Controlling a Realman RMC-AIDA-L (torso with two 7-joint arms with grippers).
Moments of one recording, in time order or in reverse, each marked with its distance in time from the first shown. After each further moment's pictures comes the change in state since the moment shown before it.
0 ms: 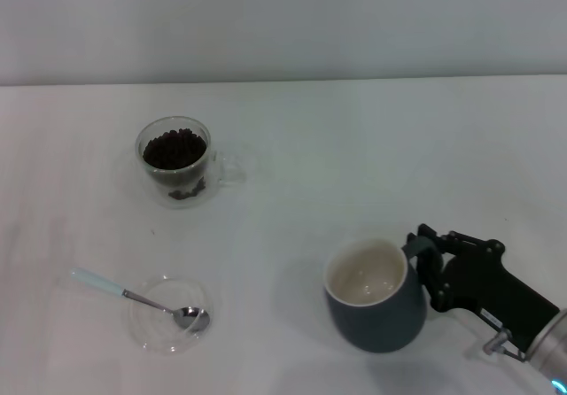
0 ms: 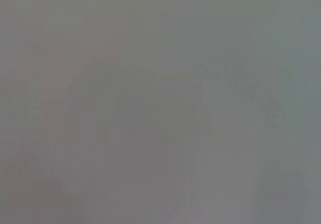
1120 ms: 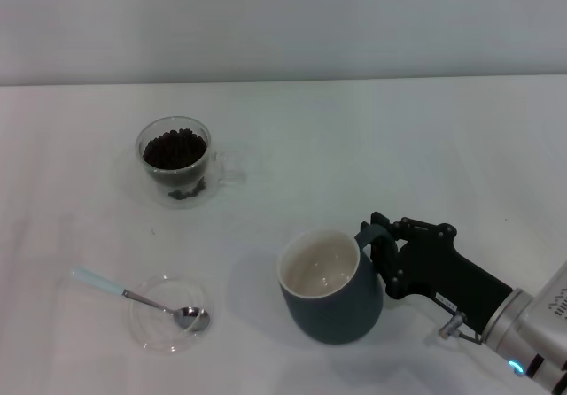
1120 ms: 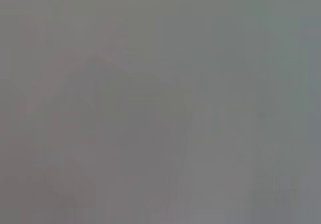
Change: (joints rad) left arm -0.012 -0.002 0.003 -0.003 0.007 -0.003 0.000; right arm 0.049 0.006 -0.057 -0.100 0.017 0.101 -0.001
